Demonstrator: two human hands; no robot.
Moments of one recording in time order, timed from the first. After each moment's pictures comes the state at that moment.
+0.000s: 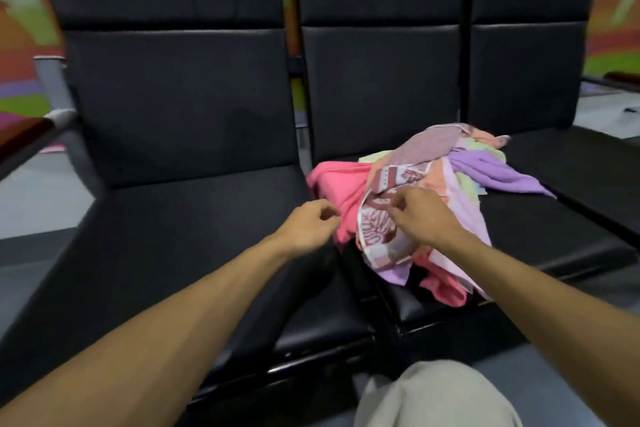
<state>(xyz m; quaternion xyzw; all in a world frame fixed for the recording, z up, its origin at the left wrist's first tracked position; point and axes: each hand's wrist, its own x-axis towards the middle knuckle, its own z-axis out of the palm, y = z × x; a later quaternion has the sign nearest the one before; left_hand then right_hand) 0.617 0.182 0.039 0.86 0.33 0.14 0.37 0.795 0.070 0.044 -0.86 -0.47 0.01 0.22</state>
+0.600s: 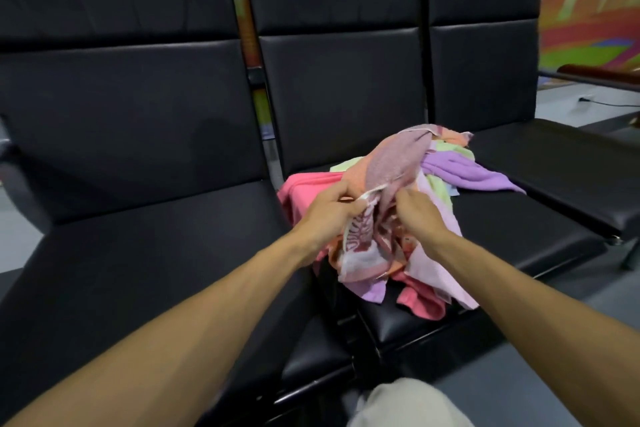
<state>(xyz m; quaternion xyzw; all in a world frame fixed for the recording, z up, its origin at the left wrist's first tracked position) 0.691 0.153 0.064 0.74 0.19 0.23 0.60 0.830 0.067 0.043 -0.83 -0.26 0.15 0.47</state>
